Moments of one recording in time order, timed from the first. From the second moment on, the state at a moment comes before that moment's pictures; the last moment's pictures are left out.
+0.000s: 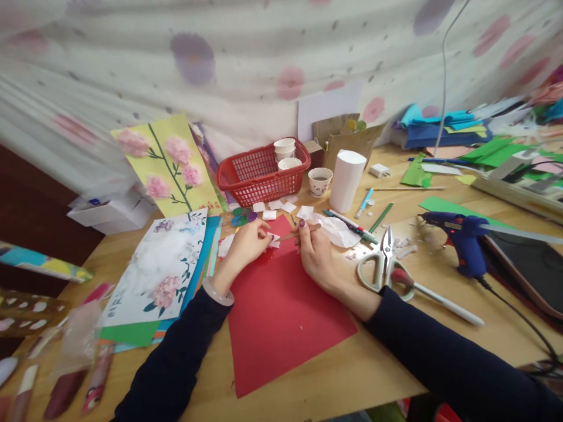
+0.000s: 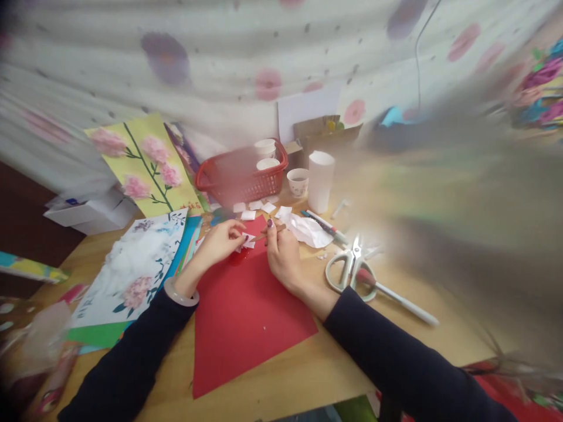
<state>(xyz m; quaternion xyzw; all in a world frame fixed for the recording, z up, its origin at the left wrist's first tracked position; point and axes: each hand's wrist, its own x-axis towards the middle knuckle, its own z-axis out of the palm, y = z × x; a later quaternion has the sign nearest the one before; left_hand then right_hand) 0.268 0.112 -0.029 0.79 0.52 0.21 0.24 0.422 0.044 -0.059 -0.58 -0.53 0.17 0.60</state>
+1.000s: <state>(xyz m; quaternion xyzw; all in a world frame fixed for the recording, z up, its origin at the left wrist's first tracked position) 0.192 0.058 -0.044 0.84 0.54 -0.03 0.01 0.417 0.054 -0.068 -0.56 -0.59 0.24 0.53</state>
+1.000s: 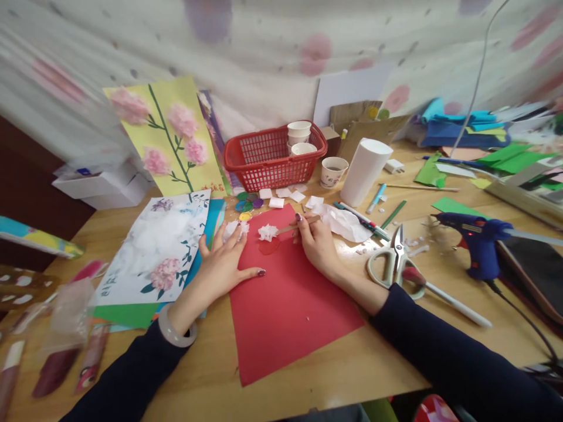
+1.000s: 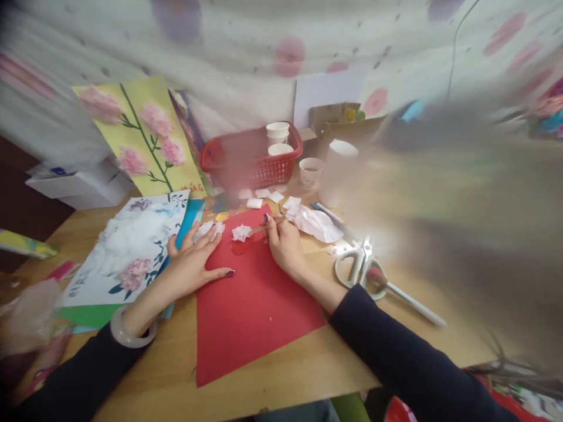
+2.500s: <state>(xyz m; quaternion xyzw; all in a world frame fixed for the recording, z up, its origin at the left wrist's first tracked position) 0.088 0.112 0.013 0.72 0.68 0.12 -0.04 0.419 0.047 -0.063 -0.50 -0.43 0.29 0.69</state>
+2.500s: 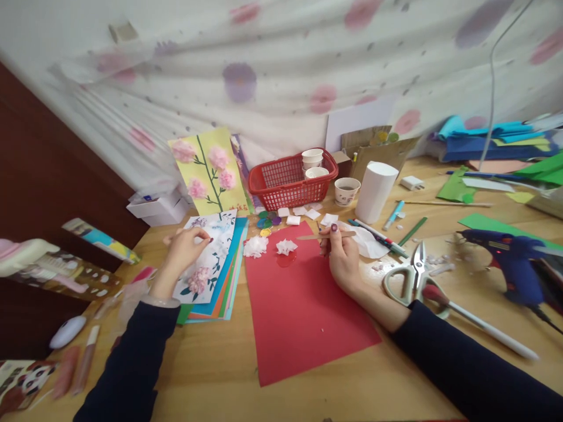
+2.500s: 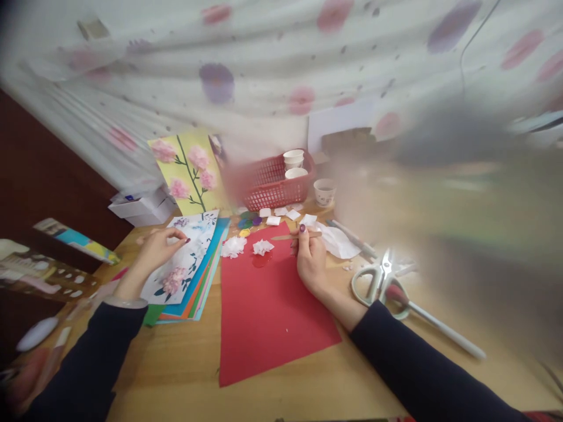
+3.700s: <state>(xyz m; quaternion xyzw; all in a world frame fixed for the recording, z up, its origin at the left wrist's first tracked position) 0.237 0.088 -0.017 0.80 0.51 0.20 0.26 0.415 0.045 -0.064 -0.55 -0.56 0.20 0.58</state>
